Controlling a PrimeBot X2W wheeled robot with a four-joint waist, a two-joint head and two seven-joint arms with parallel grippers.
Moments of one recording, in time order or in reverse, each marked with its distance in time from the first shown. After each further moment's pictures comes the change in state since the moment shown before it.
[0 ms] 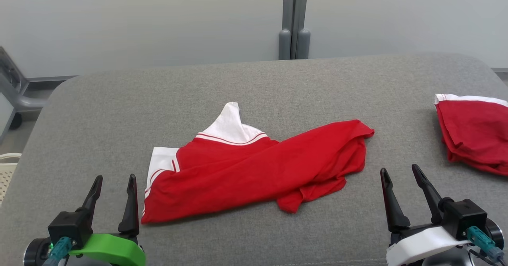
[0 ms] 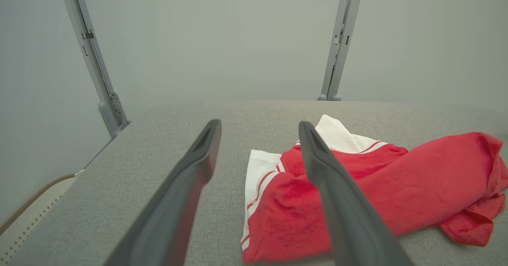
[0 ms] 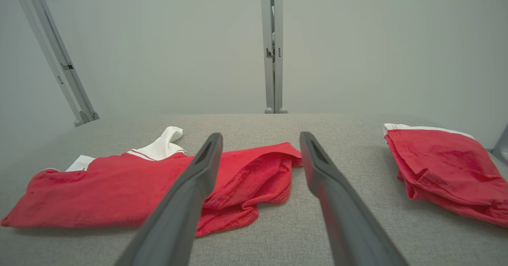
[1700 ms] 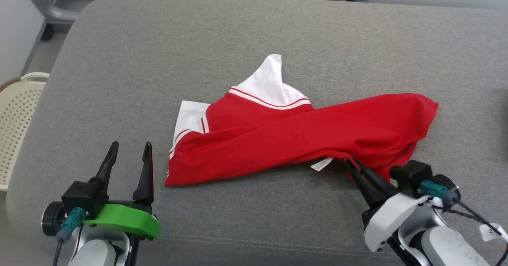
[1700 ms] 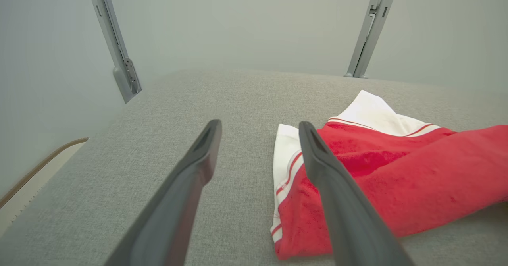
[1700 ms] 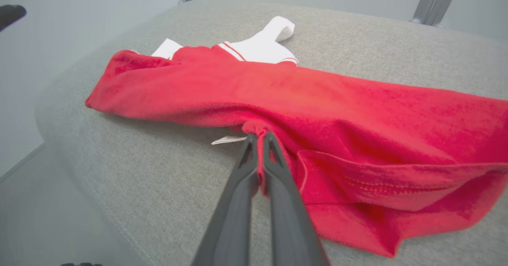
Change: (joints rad) left arm -0.155 -0.103 0.011 0.121 0.053 -0.111 -0.052; right arm -0.256 -0.242 0.360 0.167 0.216 0.000 0.152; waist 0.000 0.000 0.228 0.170
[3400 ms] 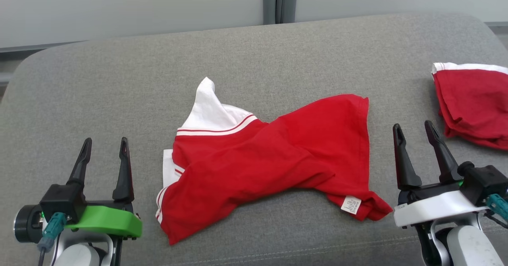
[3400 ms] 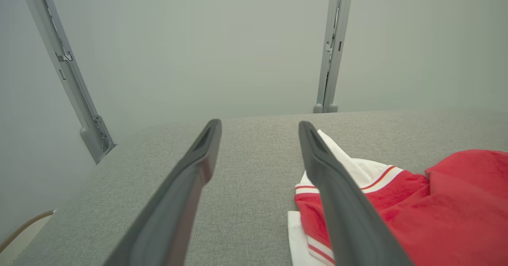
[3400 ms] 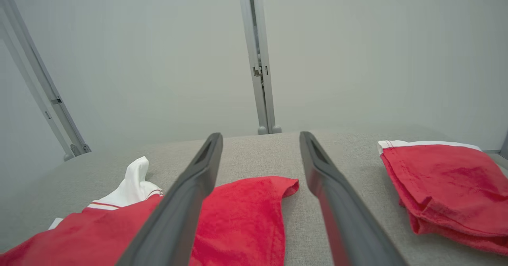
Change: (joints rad) left arm 0.036 0.071 0.035 -0.115 0.027 0.106 0.026; right arm 0.074 0.159 -0.351 -0.078 -0.064 0.000 -0.275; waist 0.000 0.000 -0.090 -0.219
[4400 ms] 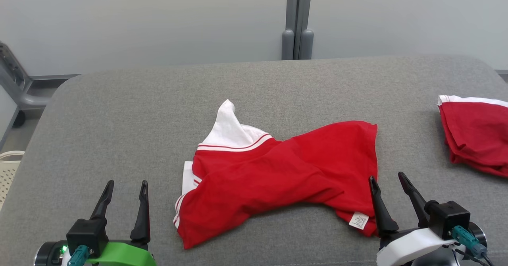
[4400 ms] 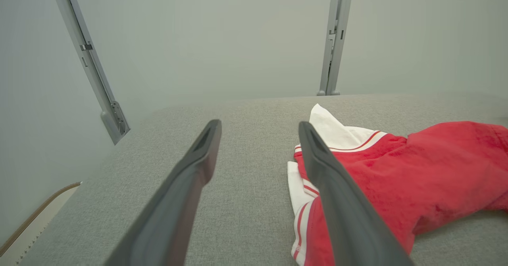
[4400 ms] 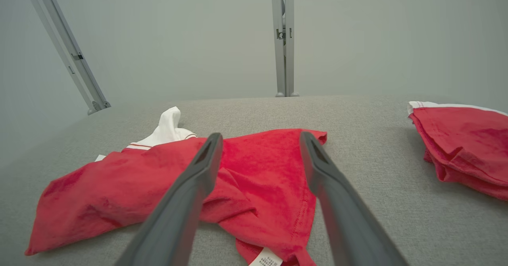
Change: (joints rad) left arm 0.143 0.008 -0.065 -0.017 0.007 0.021 0.017; right arm 0.148 0.075 0.033 0.031 -0.112 0.000 0.090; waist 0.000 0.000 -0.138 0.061
